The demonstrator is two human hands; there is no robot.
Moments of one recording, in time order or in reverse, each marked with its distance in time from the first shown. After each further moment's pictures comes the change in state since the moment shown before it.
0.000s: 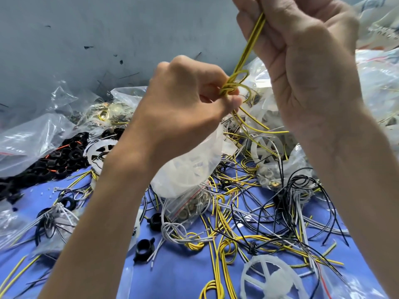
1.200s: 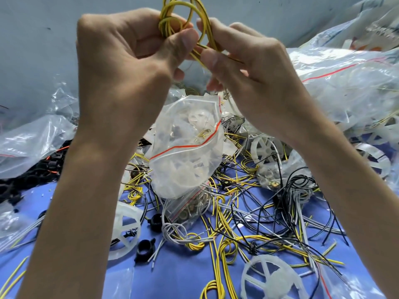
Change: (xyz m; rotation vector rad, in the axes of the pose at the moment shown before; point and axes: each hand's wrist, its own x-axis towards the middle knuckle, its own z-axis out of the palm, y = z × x) left_hand 0.002 0.002 -0.031 -0.194 0.246 0.128; right_hand -0.002 0.013 -0.004 -1.113 -0.513 -0.252
